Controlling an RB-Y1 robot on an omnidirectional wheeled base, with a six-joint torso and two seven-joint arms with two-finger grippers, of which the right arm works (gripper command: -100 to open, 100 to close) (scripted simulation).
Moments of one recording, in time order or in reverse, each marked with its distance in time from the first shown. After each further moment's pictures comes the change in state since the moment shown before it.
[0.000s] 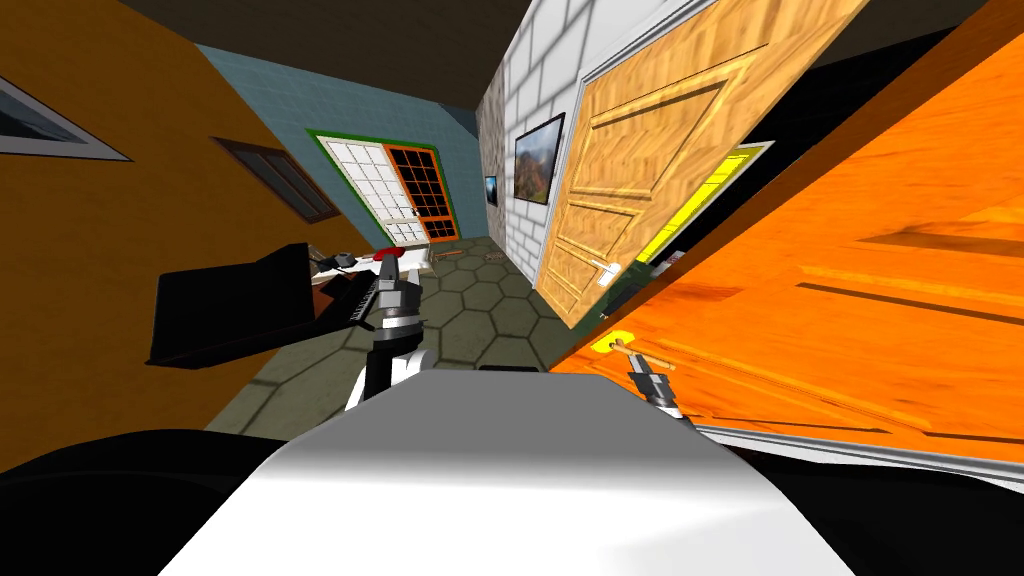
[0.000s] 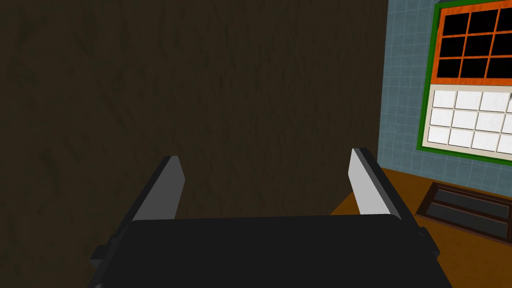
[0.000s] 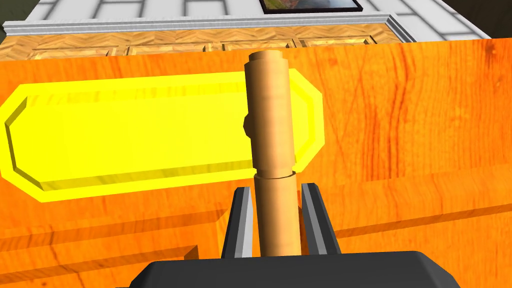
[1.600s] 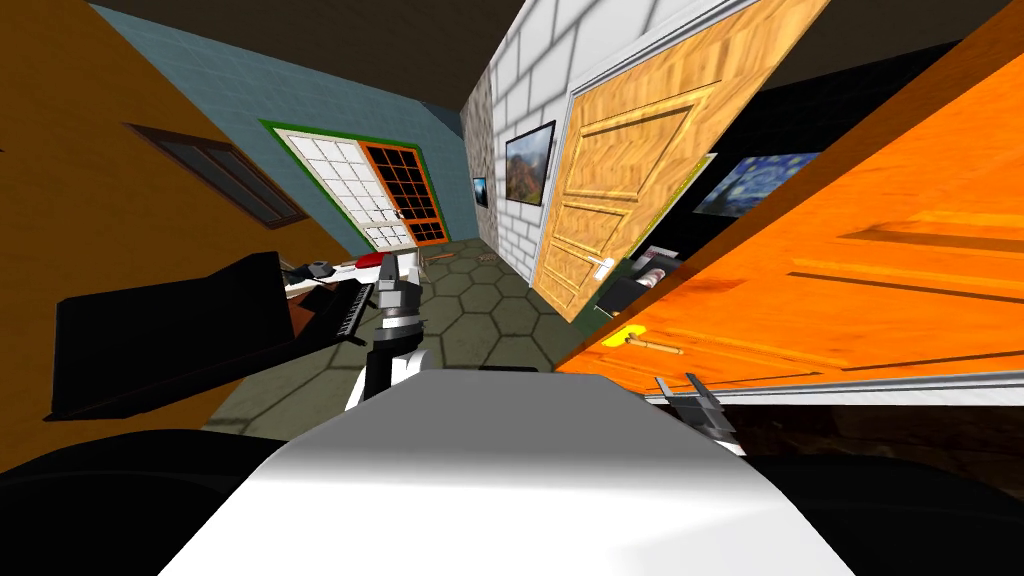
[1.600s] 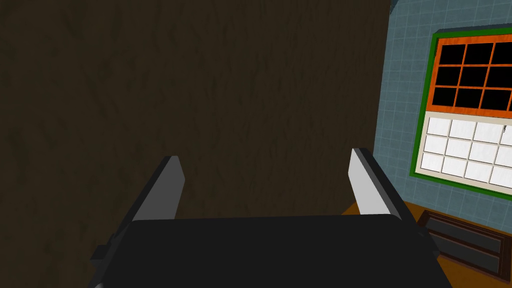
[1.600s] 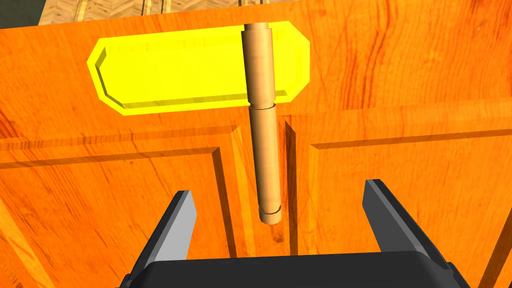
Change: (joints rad) arm 0.116 -0.103 -0.023 0.077 -0.091 0.081 -0.195
